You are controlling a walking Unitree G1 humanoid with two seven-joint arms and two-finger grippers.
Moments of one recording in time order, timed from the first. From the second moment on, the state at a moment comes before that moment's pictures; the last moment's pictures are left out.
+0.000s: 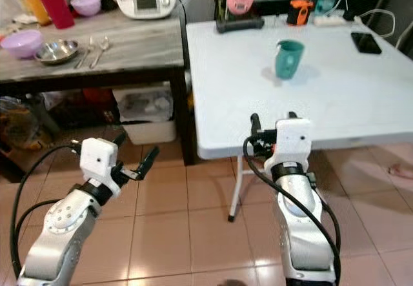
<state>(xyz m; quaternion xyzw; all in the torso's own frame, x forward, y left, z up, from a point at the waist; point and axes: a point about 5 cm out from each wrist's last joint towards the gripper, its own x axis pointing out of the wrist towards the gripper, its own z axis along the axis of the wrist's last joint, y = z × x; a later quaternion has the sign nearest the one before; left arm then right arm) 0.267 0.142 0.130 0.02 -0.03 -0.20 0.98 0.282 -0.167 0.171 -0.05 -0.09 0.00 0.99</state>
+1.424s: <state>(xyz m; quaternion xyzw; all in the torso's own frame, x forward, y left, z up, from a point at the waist) 0.264 0.154 0.134 -0.02 -0.04 -0.17 0.98 0.268 -0.190 0.164 -0.07 -0.09 -0.07 0.99</state>
